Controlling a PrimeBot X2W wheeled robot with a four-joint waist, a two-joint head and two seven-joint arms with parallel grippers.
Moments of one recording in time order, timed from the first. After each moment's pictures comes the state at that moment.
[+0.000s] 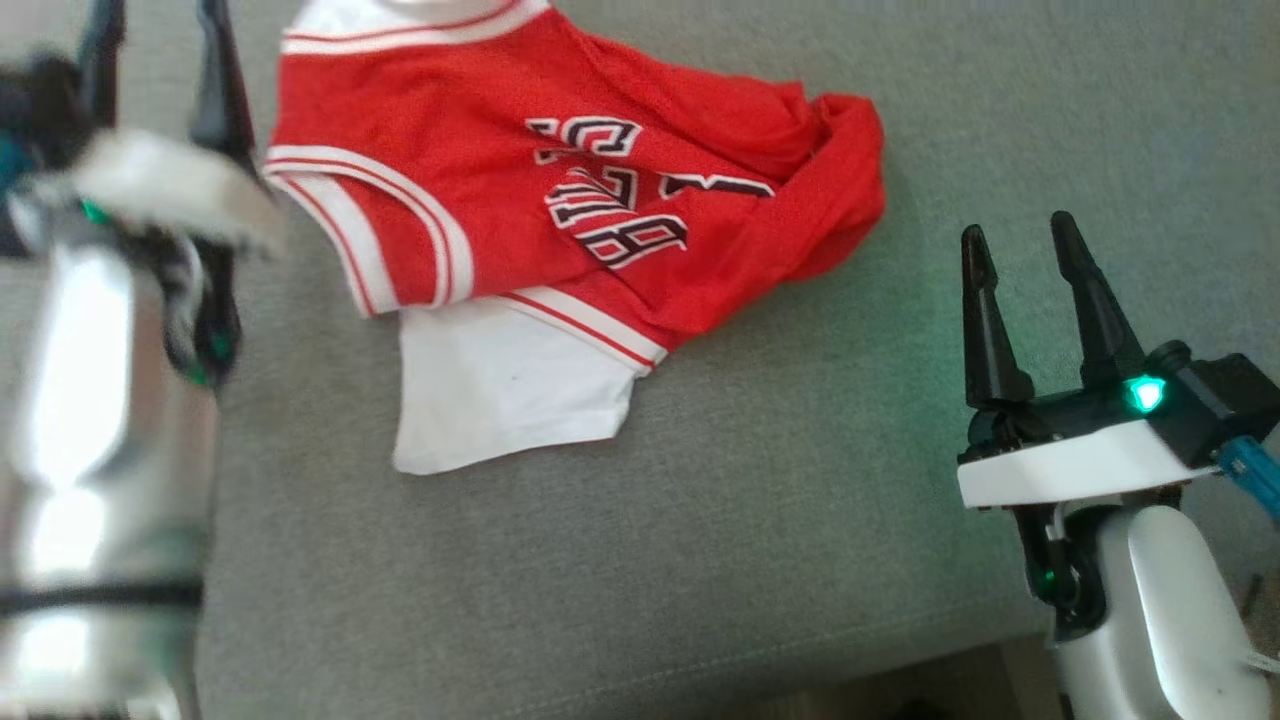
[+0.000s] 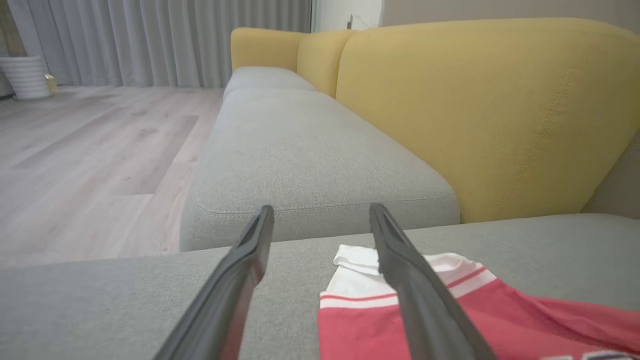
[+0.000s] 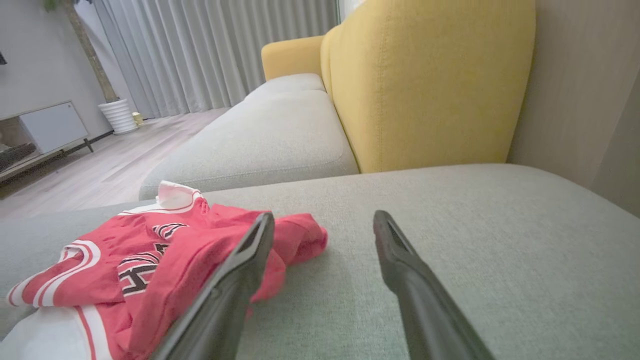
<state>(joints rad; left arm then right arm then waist) -0.77 0.21 -0.14 0.62 -0.27 -0.03 -0.25 -0.18 -0.05 0.09 0.01 0.19 0.12 -0.12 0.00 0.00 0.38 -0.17</state>
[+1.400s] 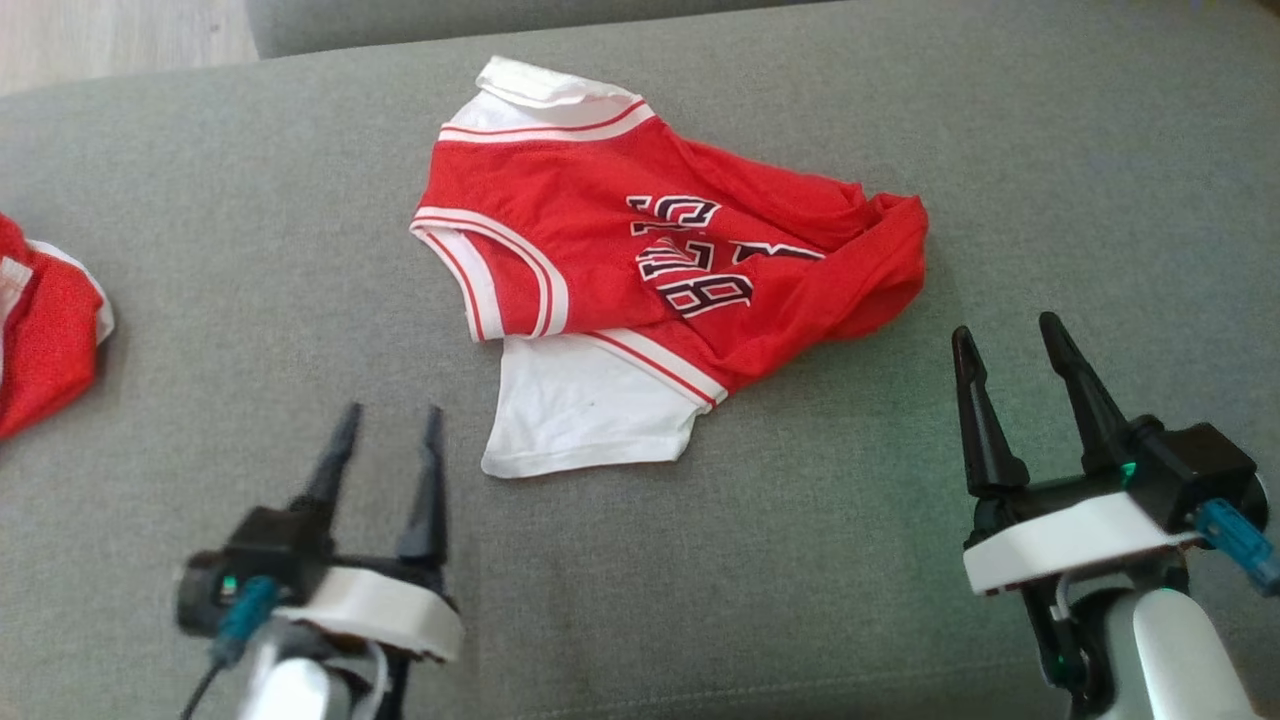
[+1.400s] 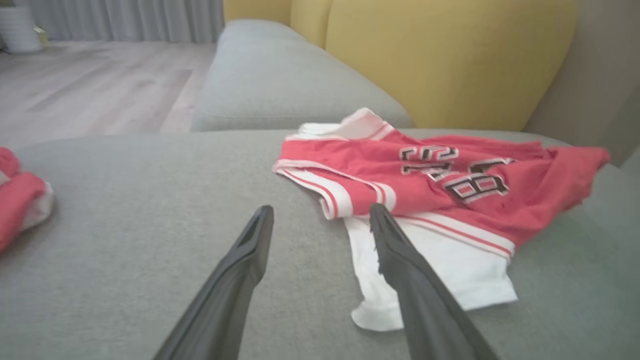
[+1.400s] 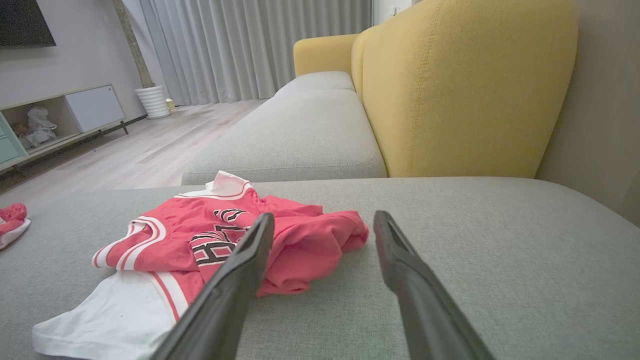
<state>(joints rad) 0.00 0.11 -0.23 0.09 -0.19 0.05 -0.23 -0.03 -0.05 0.07 -0.05 0.12 0.12 -0.02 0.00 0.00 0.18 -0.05</state>
